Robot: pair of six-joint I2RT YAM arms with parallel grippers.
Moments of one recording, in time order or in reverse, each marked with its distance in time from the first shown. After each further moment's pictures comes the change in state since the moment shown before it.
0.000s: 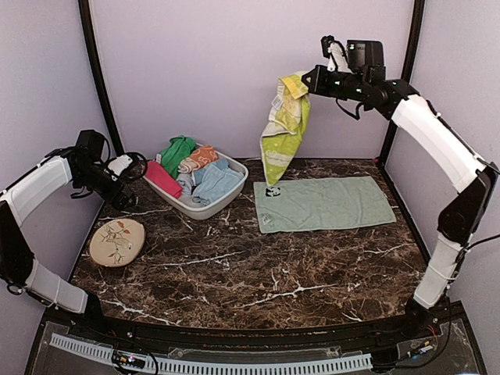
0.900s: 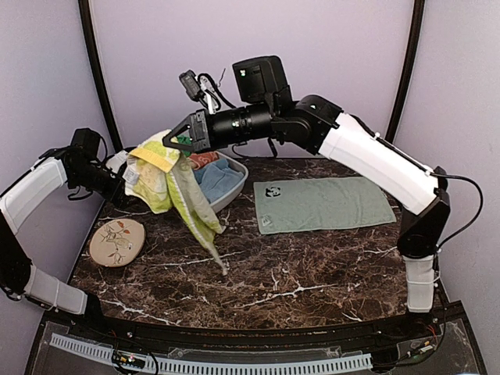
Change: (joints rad) left arm 0.002 -0.055 -0.001 -0.030 0.169 -0.080; right arm 0.555 0.229 0.249 -0.095 -0.397 0.130
